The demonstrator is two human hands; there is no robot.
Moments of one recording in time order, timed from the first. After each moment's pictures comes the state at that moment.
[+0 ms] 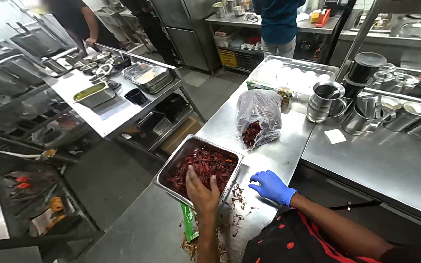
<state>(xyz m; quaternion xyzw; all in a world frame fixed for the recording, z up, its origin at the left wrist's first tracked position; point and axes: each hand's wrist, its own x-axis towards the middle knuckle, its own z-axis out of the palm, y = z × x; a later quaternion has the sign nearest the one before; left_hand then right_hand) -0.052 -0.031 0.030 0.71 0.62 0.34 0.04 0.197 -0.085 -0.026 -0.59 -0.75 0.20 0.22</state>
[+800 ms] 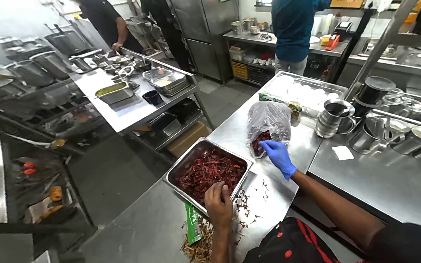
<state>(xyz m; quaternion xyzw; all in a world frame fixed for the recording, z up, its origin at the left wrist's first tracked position) -0.043 -0.058 0.005 0.70 0.57 0.42 0.08 0.239 0.023 0.031 -0.58 -0.60 0.20 0.52</state>
